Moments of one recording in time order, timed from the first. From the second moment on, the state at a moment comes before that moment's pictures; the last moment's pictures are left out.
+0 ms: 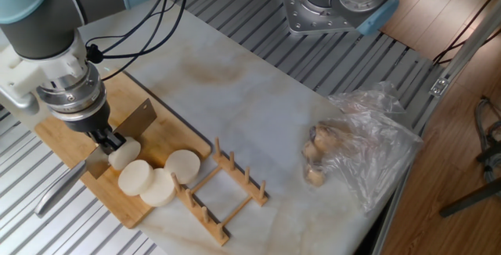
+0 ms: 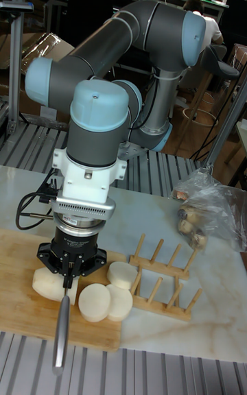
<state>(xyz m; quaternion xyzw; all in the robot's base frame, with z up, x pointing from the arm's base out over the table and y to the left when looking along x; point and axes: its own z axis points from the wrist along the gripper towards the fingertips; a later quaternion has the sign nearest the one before) 0.711 -0.069 0.071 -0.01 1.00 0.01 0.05</state>
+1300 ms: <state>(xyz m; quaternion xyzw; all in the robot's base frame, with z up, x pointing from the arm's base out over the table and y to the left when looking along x) 0.712 -0.067 0.069 -0.01 1.00 0.01 0.04</state>
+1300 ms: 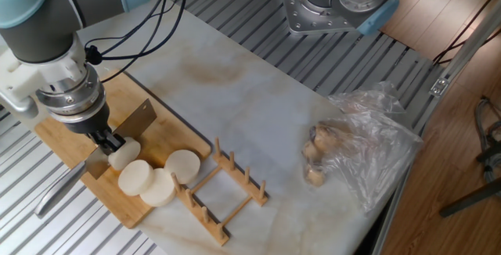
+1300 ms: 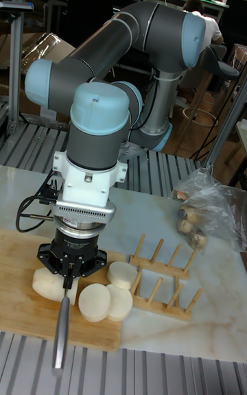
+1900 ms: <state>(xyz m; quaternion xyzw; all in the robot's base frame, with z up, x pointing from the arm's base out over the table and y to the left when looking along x) 0.707 -0.070 0.086 -0.01 1.00 0.01 0.02</state>
